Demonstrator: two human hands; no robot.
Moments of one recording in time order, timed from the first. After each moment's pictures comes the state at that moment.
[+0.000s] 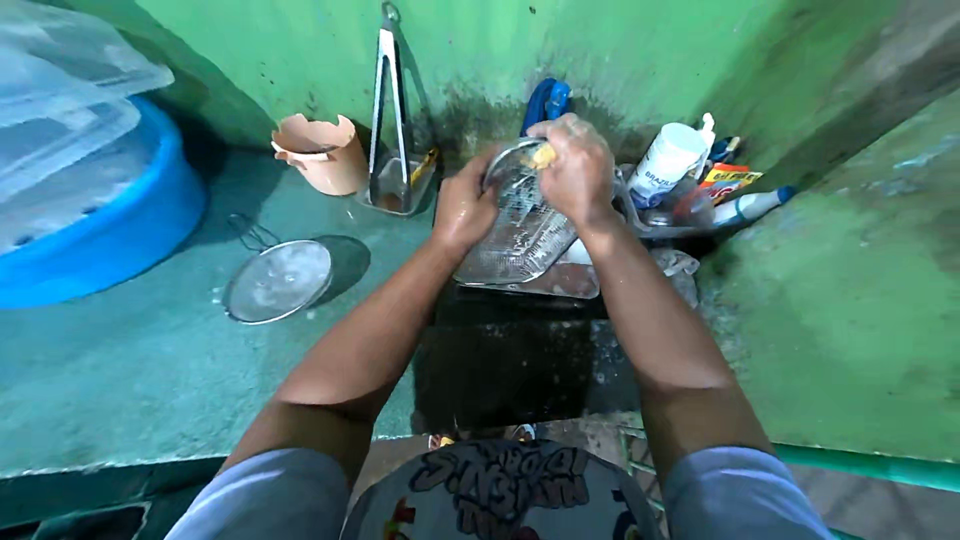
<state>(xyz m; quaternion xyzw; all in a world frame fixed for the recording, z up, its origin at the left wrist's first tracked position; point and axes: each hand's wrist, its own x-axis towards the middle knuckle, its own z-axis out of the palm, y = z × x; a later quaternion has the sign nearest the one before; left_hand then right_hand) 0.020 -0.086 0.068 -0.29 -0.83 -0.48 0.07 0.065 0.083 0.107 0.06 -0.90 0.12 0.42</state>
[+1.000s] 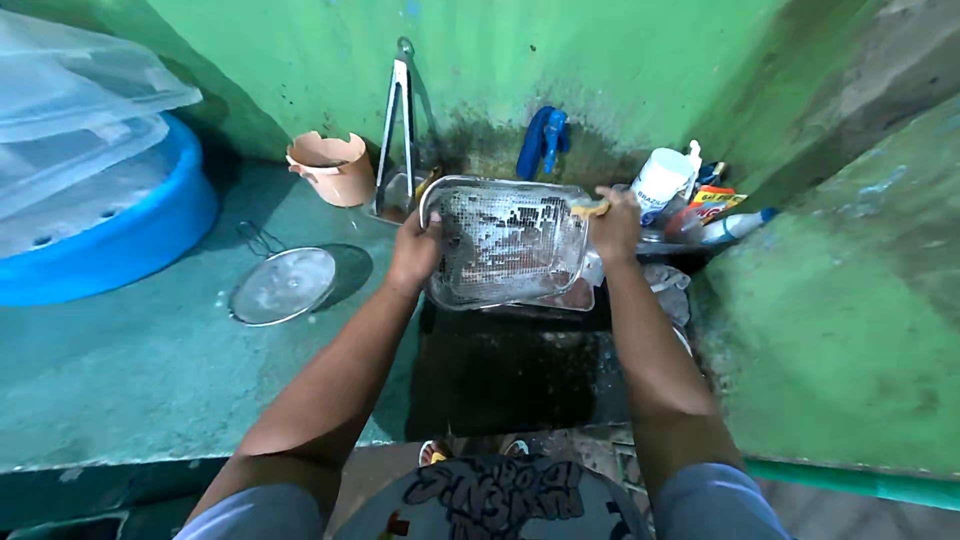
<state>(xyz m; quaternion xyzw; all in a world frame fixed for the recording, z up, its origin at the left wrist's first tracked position) 0.025 -0.143 0.017 -0.08 -0.76 -0.64 -0.03 0.092 0.152 0.059 -0.22 -0.92 0.24 0.22</state>
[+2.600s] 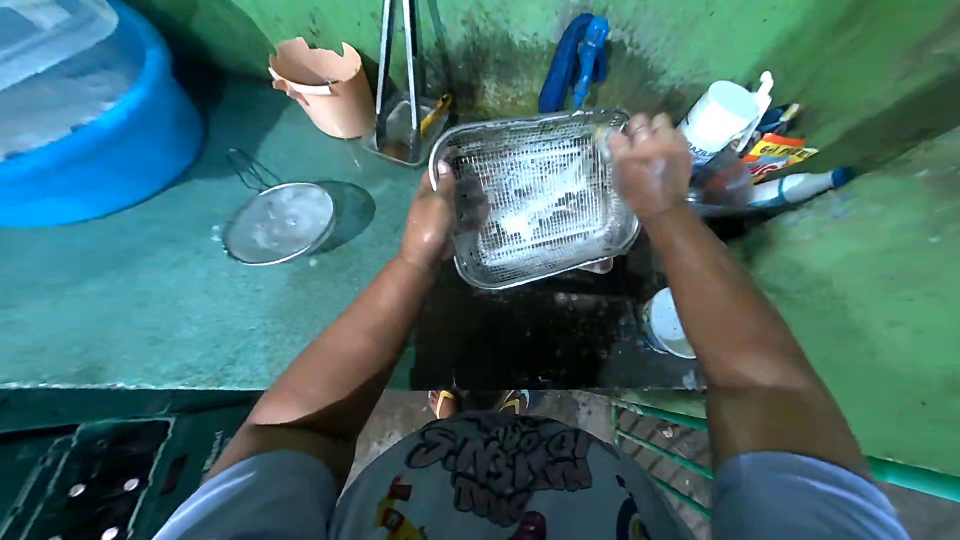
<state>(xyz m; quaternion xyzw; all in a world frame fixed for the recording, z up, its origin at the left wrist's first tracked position) 0.069 -0.123 0.028 0.03 -0.64 -0.76 -0.10 0.093 0.150 0.072 0.04 -0.96 -0.10 0.26</state>
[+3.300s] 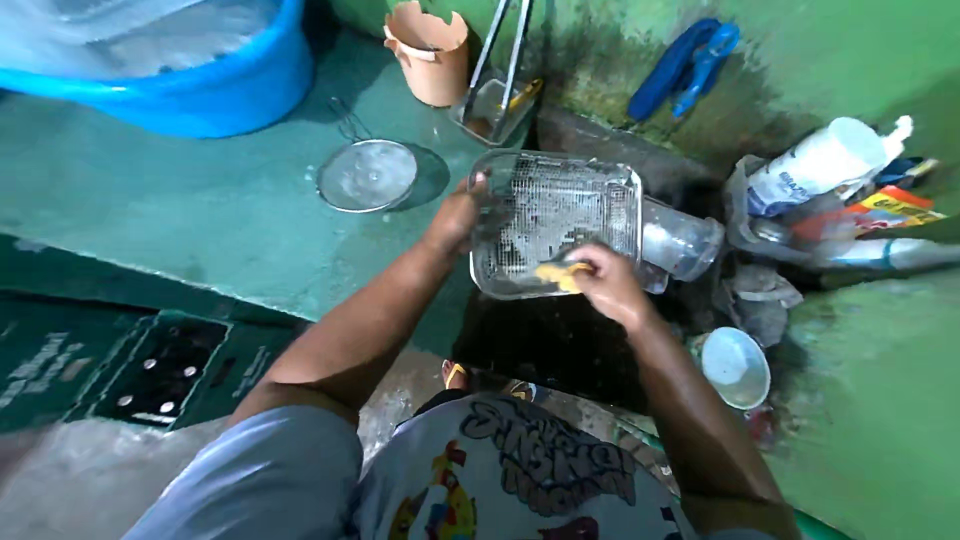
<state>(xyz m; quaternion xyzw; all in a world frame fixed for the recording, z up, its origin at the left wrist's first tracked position) 0.058 -0.198 -0.016 0.12 -0.66 -0.72 -0.17 0.158 0.038 -0.005 0.04 -0.89 0.45 -0.07</state>
